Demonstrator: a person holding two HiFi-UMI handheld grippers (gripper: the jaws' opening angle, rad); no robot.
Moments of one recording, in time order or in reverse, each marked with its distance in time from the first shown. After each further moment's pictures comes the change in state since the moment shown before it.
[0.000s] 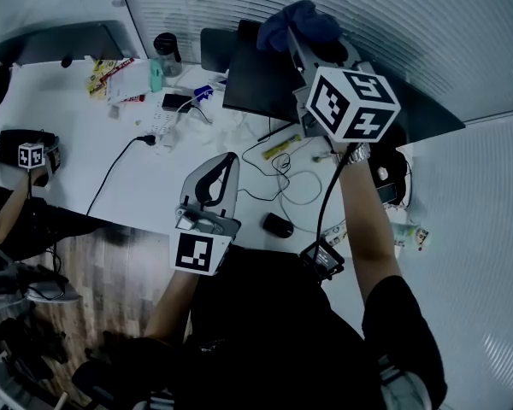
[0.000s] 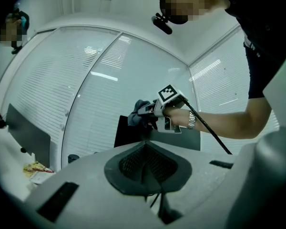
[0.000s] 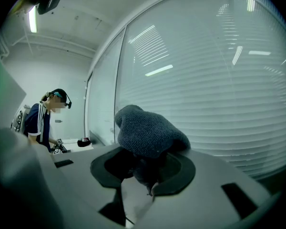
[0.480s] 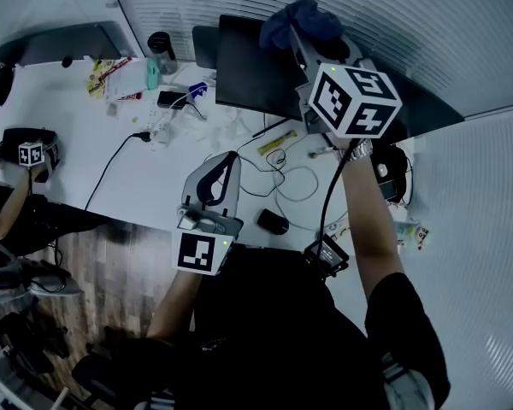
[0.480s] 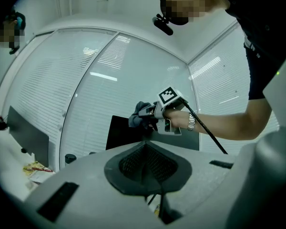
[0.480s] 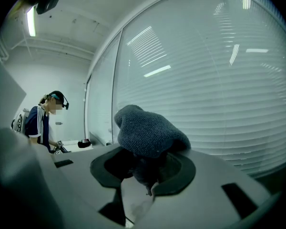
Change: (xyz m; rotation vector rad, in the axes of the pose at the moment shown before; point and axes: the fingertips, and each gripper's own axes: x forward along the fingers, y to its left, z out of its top) left arm 0.009 -0.035 -0.002 0.022 0.009 0.014; right arm -0.022 -0.033 -0.005 0.022 -0.006 0.003
